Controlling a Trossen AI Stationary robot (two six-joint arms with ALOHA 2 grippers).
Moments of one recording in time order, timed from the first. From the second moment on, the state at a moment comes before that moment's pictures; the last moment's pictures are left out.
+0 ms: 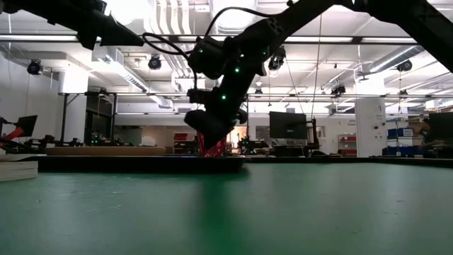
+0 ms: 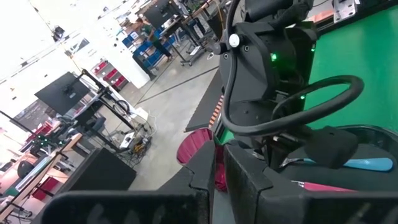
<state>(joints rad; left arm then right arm) -0.24 0.67 0.49 -0.01 -0.87 0.46 -0.20 2.22 1.67 -0.44 0.33 0.08</state>
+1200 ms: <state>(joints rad) -0.24 0.67 0.49 -0.01 -0.87 0.46 -0.20 2.22 1.52 -0.17 0.29 0.08</state>
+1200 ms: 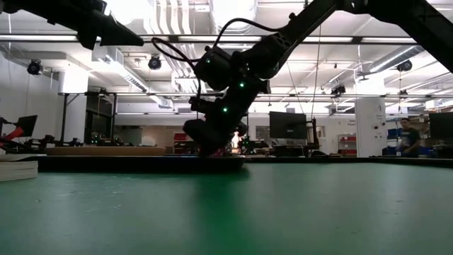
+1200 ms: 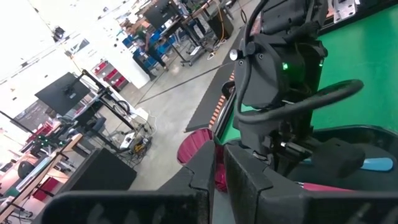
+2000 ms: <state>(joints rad) -0.24 0.67 0.49 -0.01 -0.87 0.46 -0.19 2.26 1.52 -0.17 0.30 0.11</state>
